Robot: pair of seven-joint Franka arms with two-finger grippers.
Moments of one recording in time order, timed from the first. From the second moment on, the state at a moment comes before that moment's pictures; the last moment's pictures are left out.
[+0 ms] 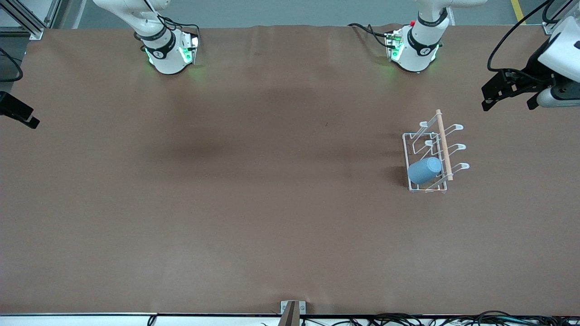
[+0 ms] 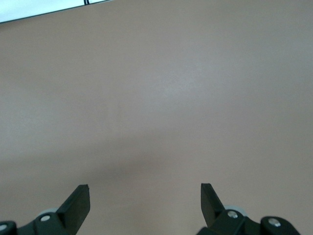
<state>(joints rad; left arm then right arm) -0.10 -0.02 -0.04 -1.48 -0.02 1.50 -0.20 -0.05 0.00 -0.05 -1.50 -0.01 1.56 0.11</state>
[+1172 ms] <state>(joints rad) -0.10 -0.04 0.00 -1.52 -0.02 1.52 -0.11 -0.05 0.00 -0.05 -1.50 -0.01 1.55 0.11</state>
